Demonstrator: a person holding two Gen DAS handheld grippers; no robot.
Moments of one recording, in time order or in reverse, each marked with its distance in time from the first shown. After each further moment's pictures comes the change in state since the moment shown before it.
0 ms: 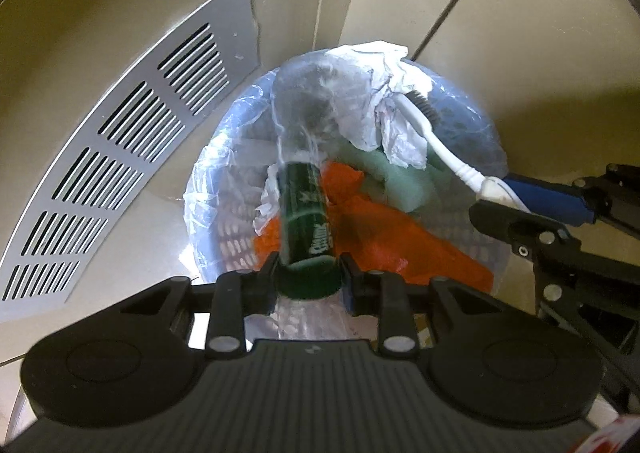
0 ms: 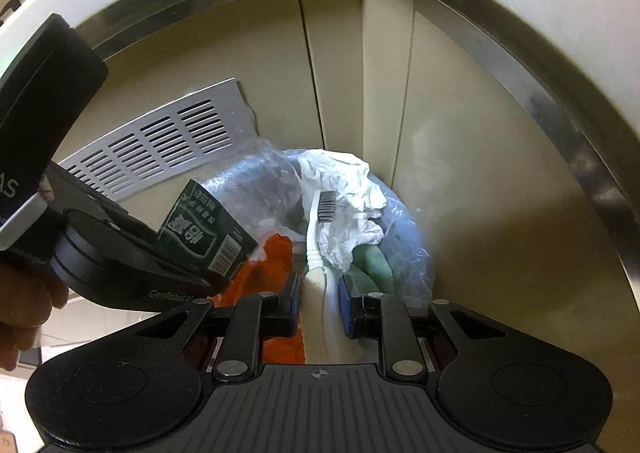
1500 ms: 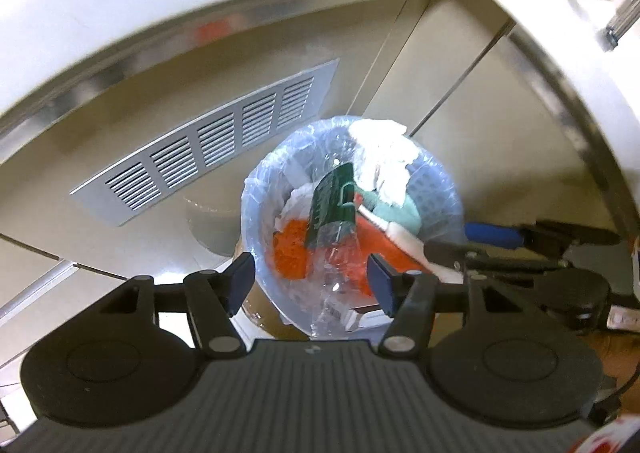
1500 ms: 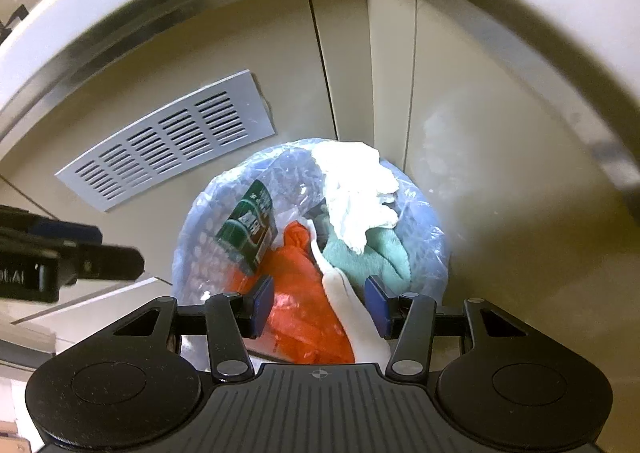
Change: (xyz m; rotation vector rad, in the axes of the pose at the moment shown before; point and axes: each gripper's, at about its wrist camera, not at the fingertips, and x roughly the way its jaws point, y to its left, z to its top) left arm -0.100 0.036 -0.069 -0.238 -0.275 -0.086; right arm -0.021 0.008 -0.014 0.027 -0.008 0.040
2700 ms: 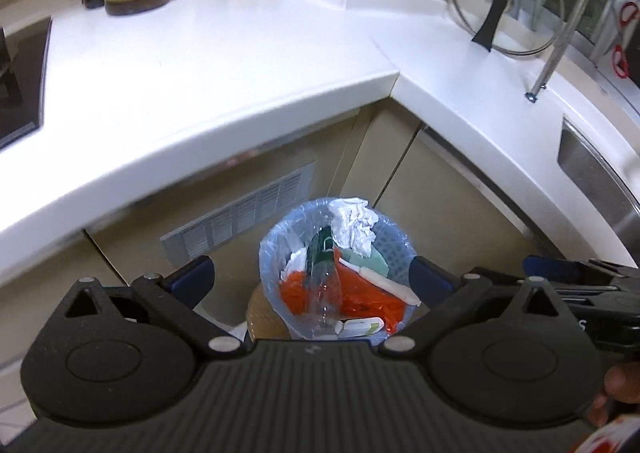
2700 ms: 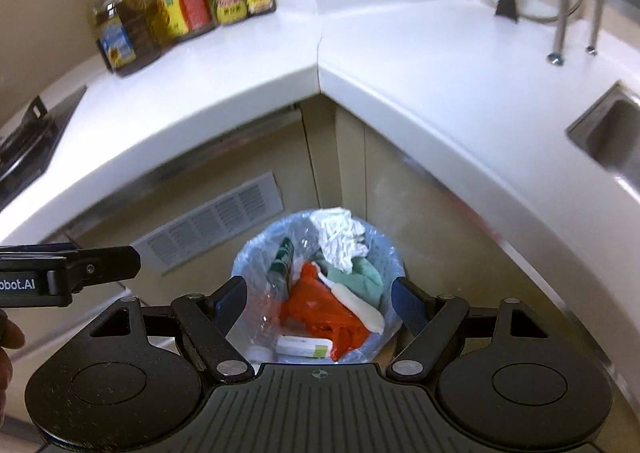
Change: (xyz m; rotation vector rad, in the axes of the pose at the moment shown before) left arm -0.147 0.004 -0.040 0.081 -0.291 -0.031; right arm -0.161 0.082 -0.034 0.168 -0.265 -0.164
